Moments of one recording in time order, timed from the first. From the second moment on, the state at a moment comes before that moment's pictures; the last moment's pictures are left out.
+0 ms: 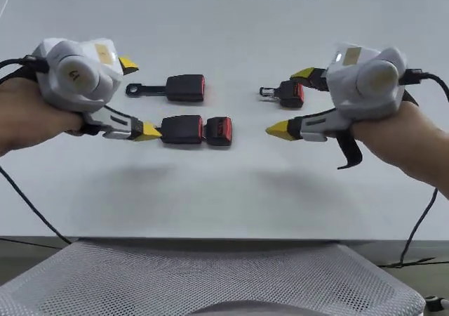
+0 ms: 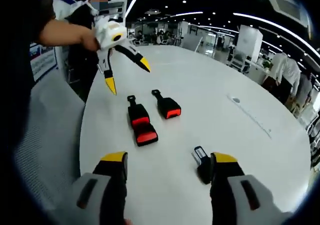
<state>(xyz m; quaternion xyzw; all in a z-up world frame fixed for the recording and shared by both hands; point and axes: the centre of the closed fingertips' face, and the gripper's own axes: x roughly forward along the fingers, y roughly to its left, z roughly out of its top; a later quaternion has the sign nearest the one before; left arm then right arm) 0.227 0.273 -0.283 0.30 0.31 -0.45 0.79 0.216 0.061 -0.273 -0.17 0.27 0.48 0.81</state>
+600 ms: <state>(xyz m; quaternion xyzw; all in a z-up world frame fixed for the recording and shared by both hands) 0.186 0.333 -0.280 0.25 0.34 -0.37 0.83 0.192 0.010 -0.276 -0.17 0.30 0.41 0.85</state>
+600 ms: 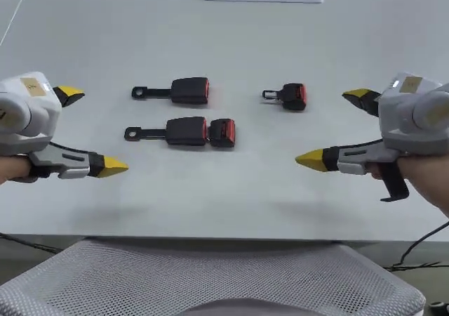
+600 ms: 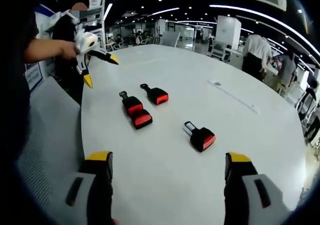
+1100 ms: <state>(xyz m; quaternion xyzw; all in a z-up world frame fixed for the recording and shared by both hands) 0.174 0.338 -0.279 0.24 0.34 -0.35 0.84 0.182 0.013 -0.280 -0.17 0.30 0.38 0.86</state>
